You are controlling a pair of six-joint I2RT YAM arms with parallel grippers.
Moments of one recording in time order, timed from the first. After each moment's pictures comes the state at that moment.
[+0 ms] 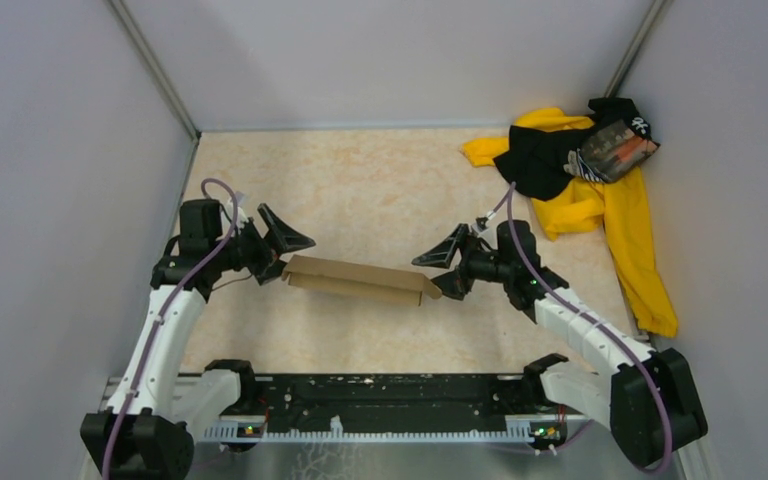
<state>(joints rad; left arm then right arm) -0.06 0.94 0.84 -0.64 0.65 -0.79 0.40 1.03 0.51 0.07 -0.72 1.35</state>
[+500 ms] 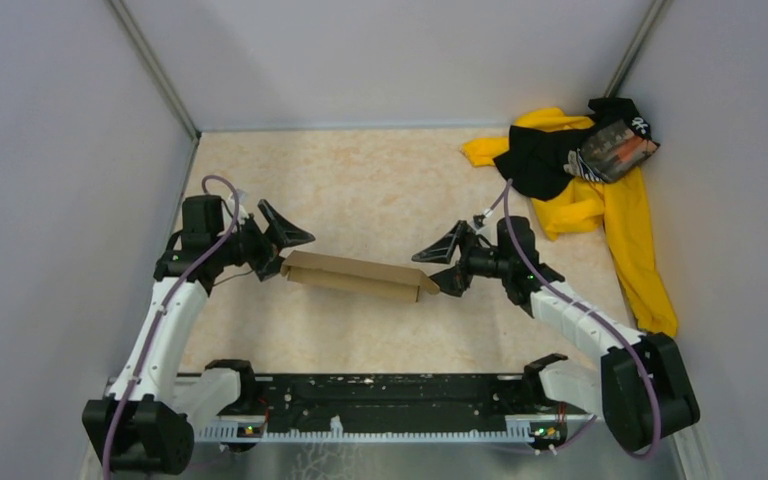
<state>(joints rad) -0.05 0.99 0.85 -0.61 0.63 -0.81 0.37 1.11 0.50 0.16 -0.80 1.39</state>
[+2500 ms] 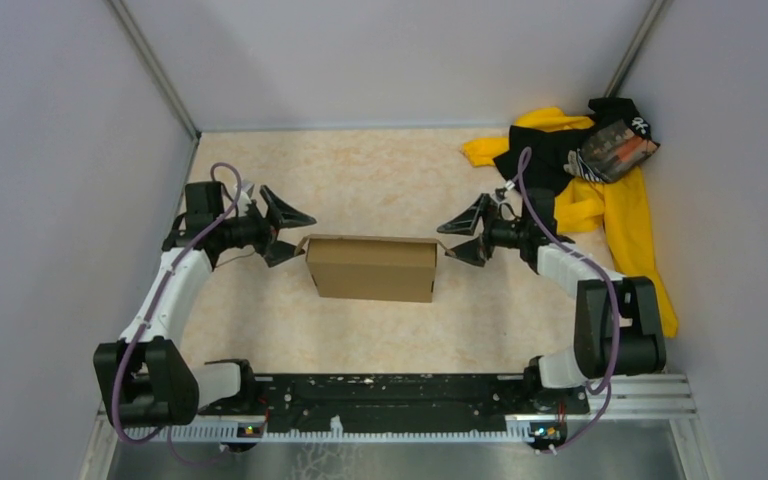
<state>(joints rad) 0.03 1.21 0.89 -0.46 0.86 -0.86 0.07 1.43 0.68 0.12 -1.02 1.07</state>
